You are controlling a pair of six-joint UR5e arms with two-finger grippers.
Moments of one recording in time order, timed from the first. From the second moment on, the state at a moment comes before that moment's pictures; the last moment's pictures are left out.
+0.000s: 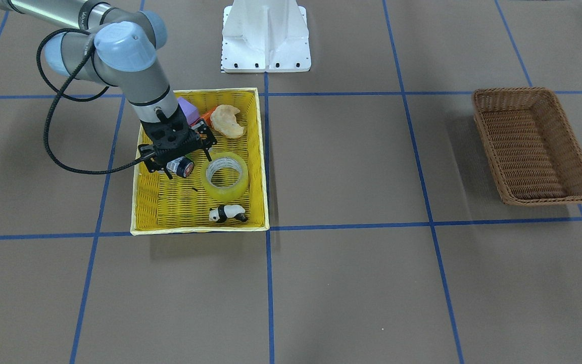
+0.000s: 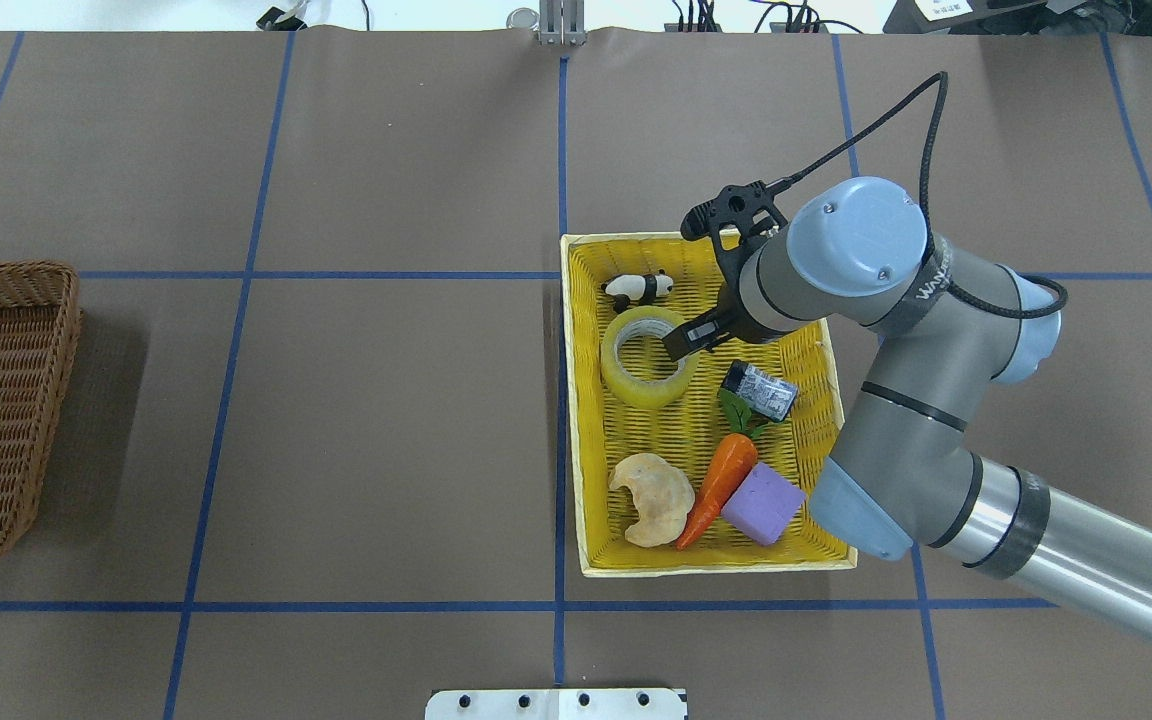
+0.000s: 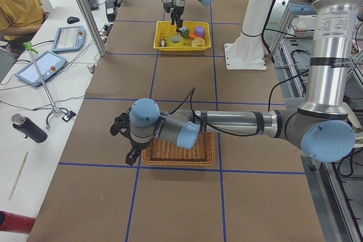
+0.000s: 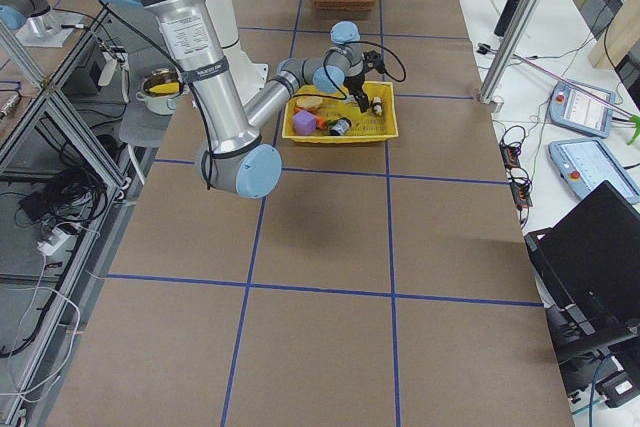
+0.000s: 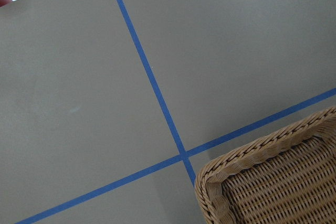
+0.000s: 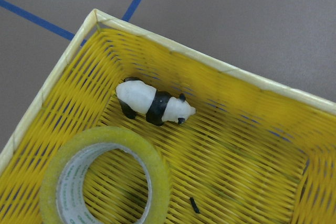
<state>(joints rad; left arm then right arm) -1.58 -1.60 -1.54 -1.91 -2.36 0.16 0.61 -1.09 1.76 -1.39 1.84 0.73</state>
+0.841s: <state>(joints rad) -1.57 -1.60 -1.53 -1.91 -2.36 0.16 0.58 -1.01 1.63 -1.40 1.82 0.72</state>
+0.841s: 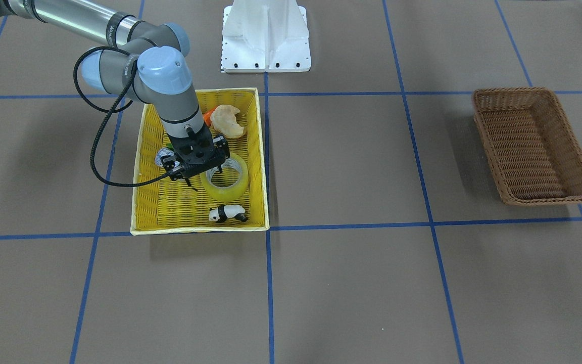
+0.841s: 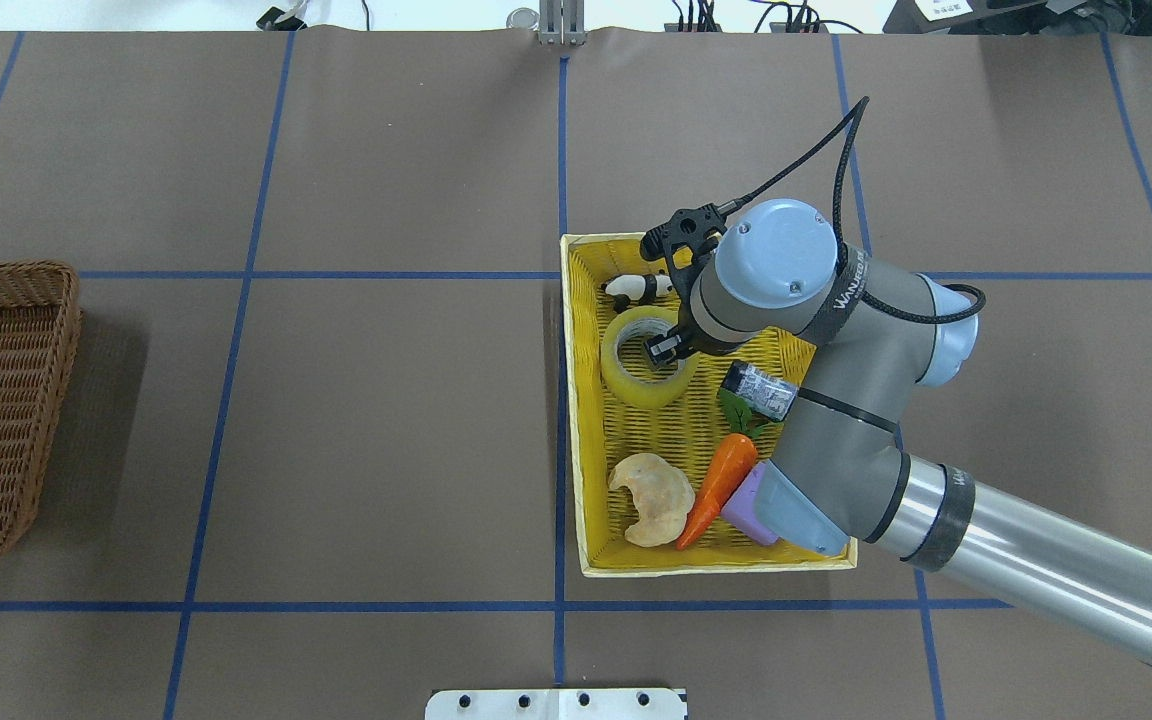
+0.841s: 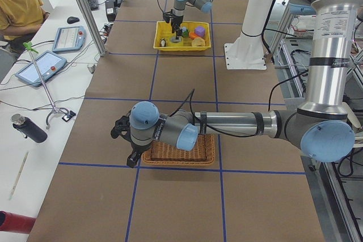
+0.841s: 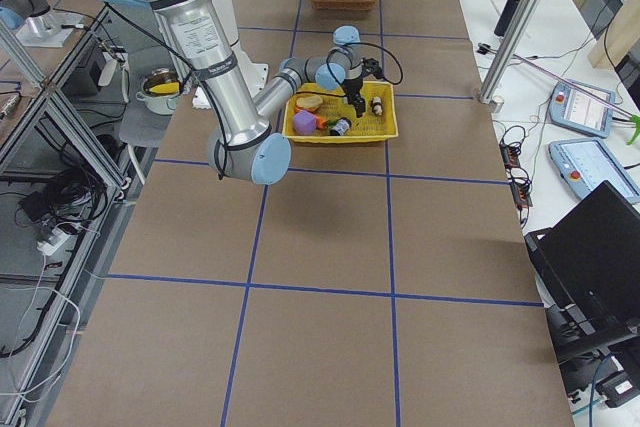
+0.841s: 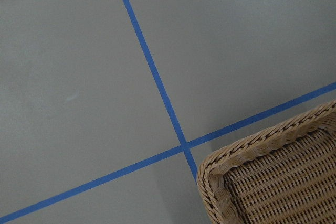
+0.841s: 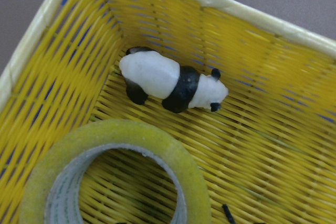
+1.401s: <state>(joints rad) -1.56 -1.60 -1.51 -1.96 -2.36 0.16 0.58 -1.00 1.63 -1.40 1.83 0.71</state>
